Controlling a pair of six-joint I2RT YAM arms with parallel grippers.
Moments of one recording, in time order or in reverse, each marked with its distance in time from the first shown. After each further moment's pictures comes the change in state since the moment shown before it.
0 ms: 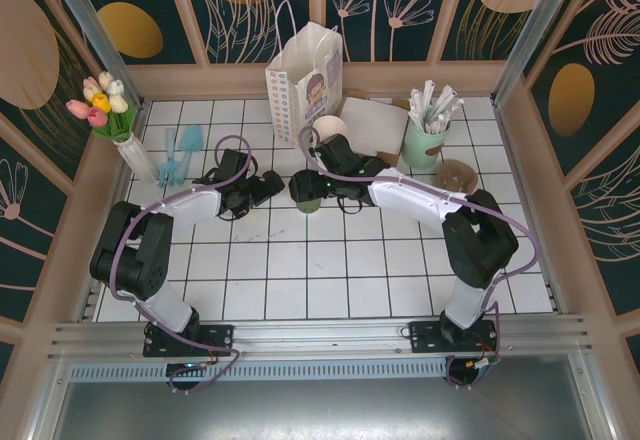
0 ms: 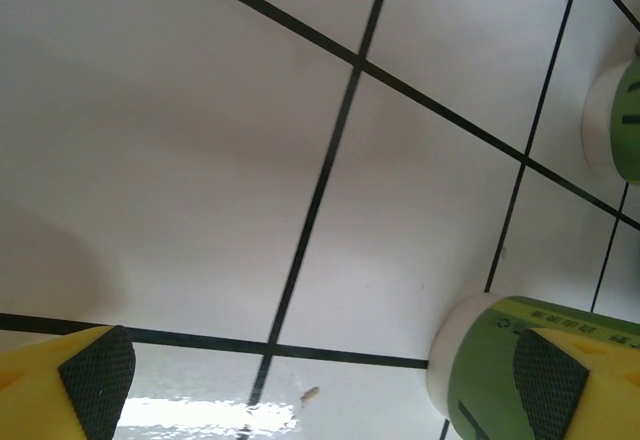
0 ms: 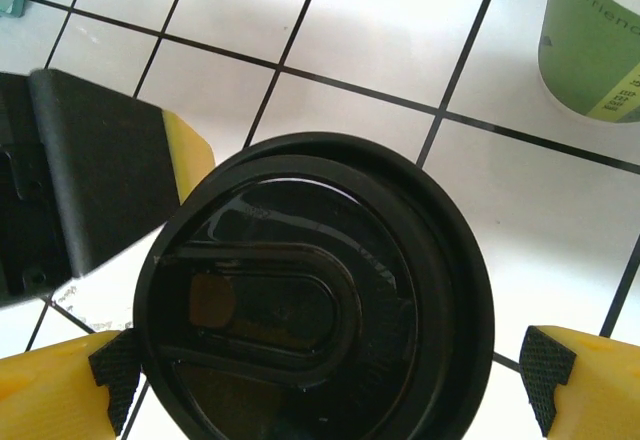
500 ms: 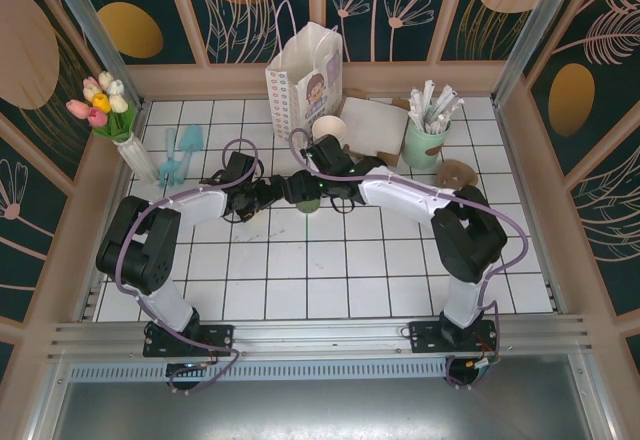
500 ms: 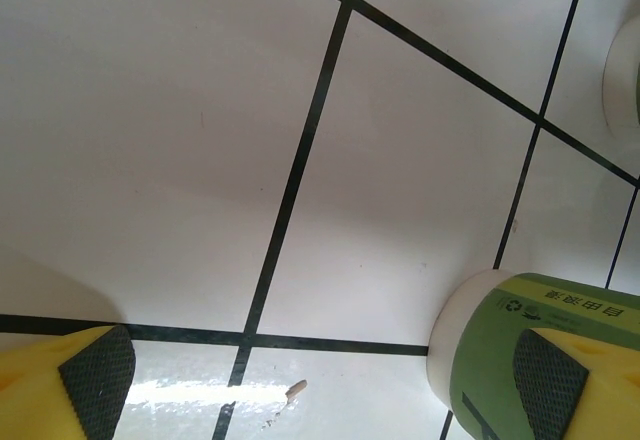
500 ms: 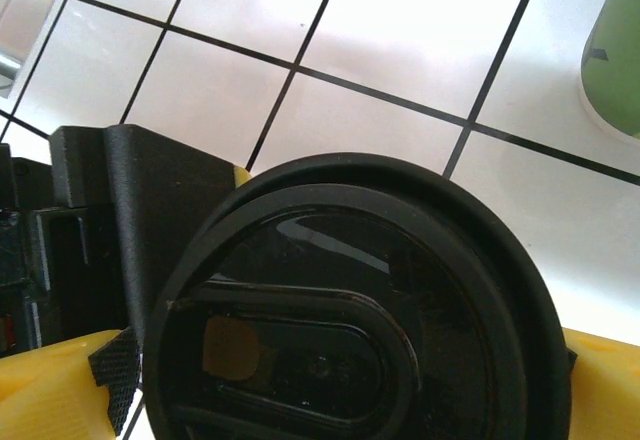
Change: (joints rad) left arm -0.027 0.042 0.002 0.014 0.025 -0.008; right arm 0.024 0.065 0.054 -0.005 0.017 -0.020
